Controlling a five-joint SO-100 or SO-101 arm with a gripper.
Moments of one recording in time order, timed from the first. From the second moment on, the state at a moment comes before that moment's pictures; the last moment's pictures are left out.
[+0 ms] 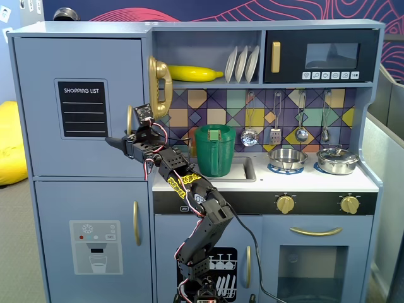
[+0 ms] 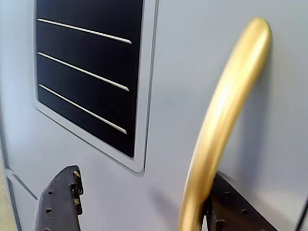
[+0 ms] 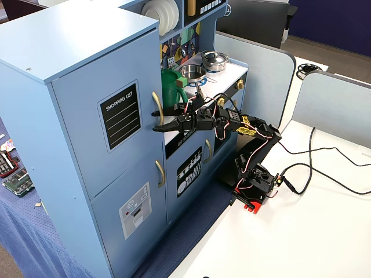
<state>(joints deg) -44.5 122.7 97.4 17.5 -100.1</state>
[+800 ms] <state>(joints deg) -63.4 145.2 98.1 39.6 -109.2</state>
